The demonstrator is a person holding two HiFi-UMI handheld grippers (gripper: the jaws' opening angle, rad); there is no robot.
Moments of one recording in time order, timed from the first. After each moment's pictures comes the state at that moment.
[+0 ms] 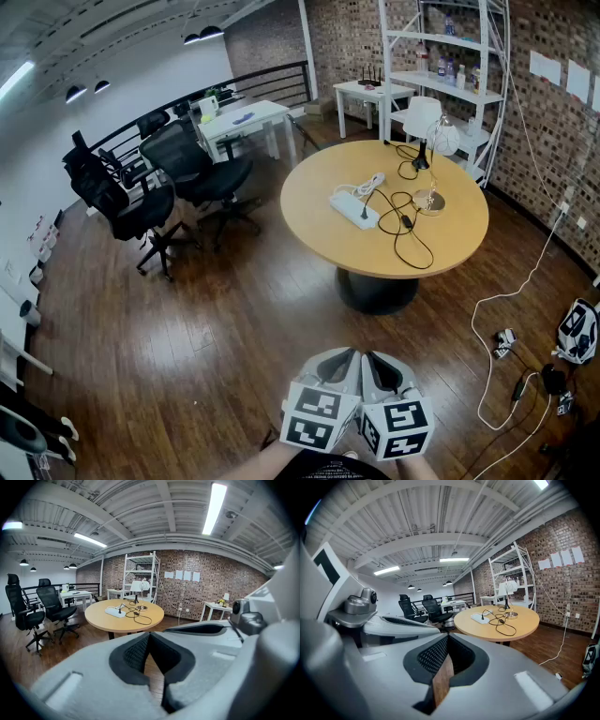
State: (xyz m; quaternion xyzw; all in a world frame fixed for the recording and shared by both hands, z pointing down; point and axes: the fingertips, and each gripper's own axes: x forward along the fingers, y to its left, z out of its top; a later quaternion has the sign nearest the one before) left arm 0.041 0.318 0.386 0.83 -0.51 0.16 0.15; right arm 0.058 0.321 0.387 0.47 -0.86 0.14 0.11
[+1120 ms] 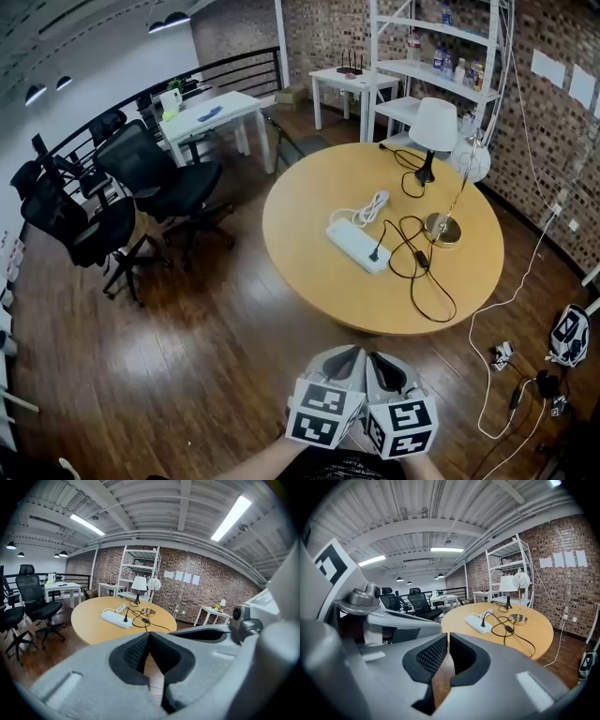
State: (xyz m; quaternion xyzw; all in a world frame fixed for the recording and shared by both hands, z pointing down) left arm -0.028 0.081 0.409 0.86 -0.44 0.15 0.19; right arm -0.011 0.092 0.415 0.52 -0.83 0.16 0.15
